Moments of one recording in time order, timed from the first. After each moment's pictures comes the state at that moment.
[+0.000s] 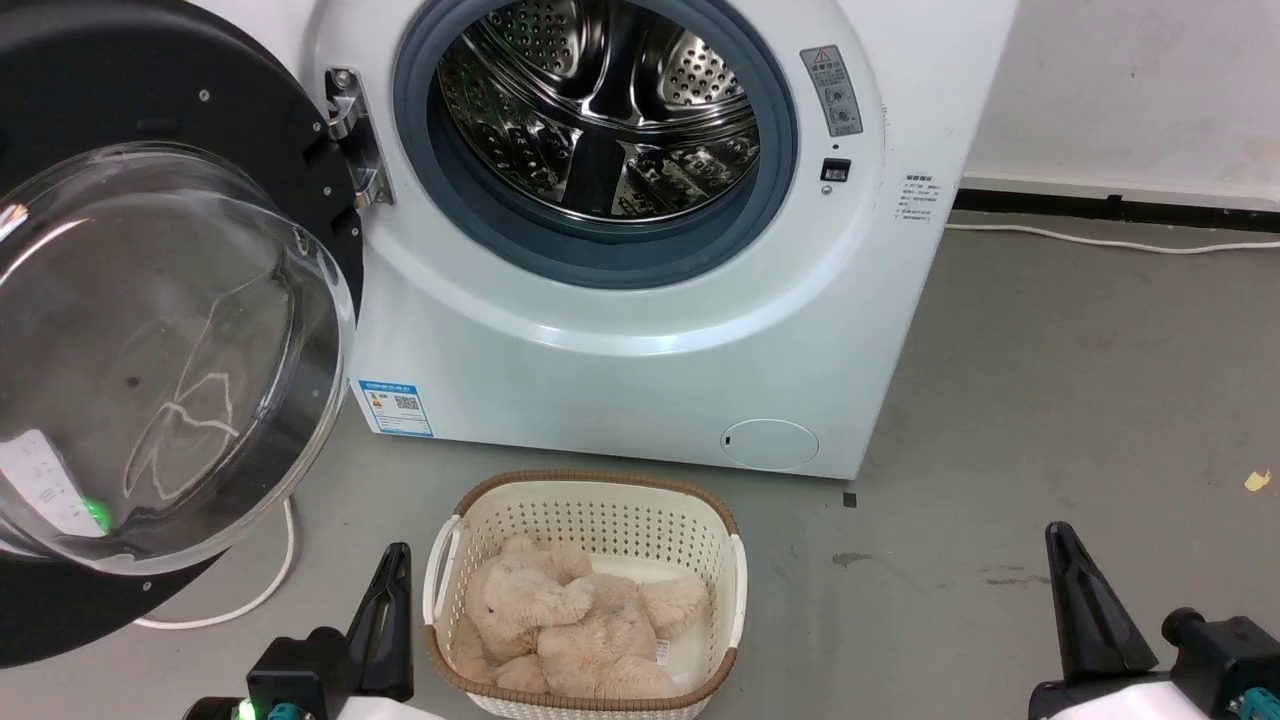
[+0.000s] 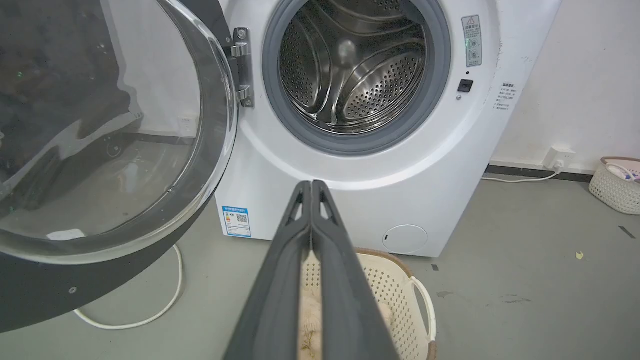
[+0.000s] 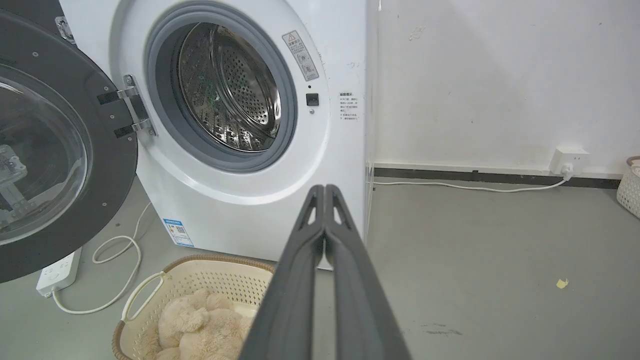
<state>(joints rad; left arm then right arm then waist) 0.06 0.21 -0.22 0.04 -0.28 0.16 -0.22 0.10 -0.05 -0.05 -0.01 0.14 0.13 -0.17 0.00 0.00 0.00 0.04</state>
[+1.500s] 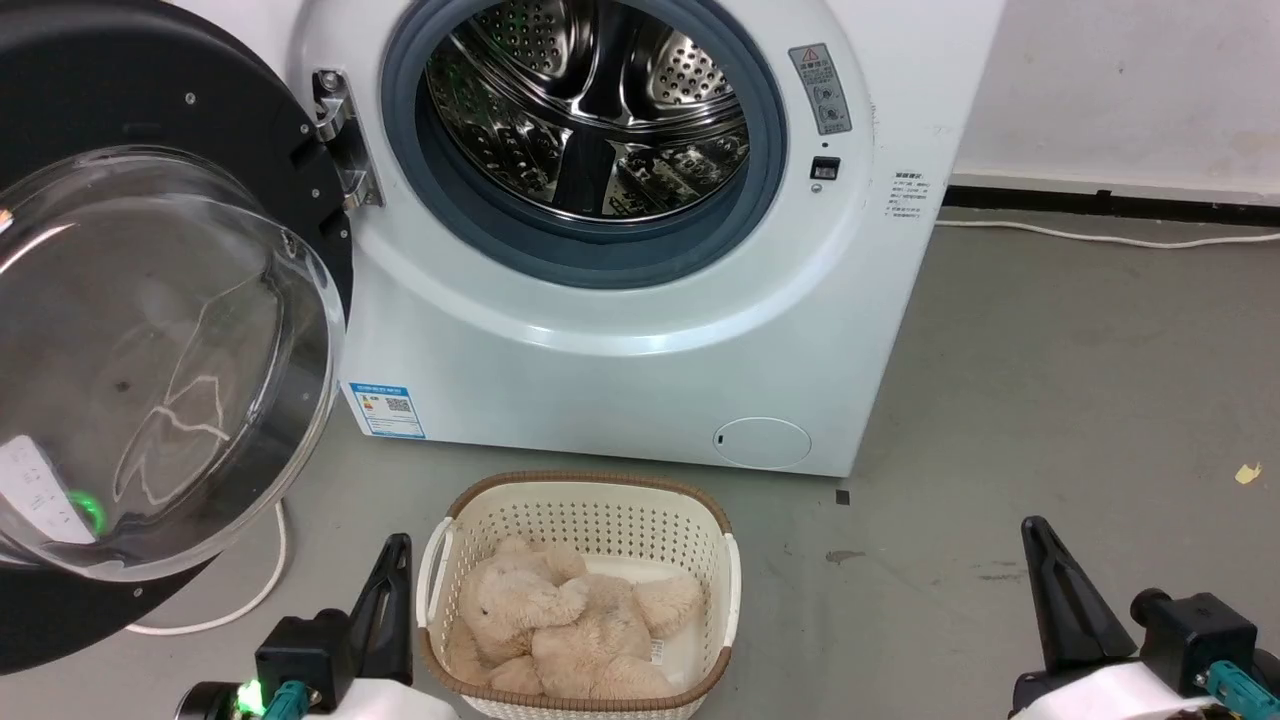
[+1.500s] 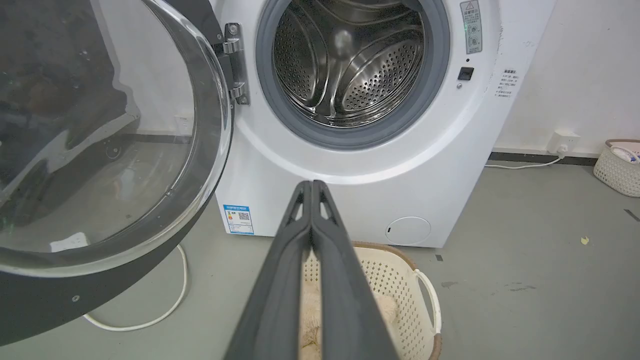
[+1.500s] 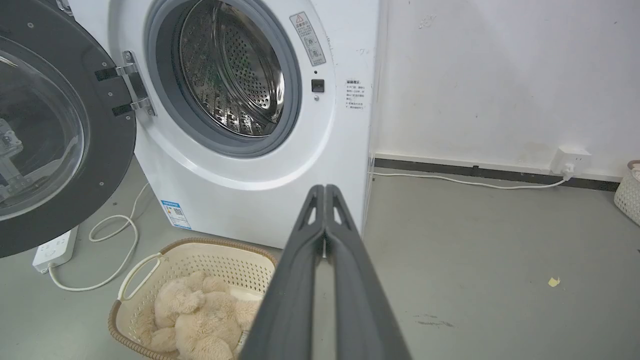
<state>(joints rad) 0.06 0.15 -0.14 0.03 -0.18 0.10 -0.14 0.07 -0.05 -0.03 -0.01 0.09 0.13 -0.11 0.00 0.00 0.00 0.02</state>
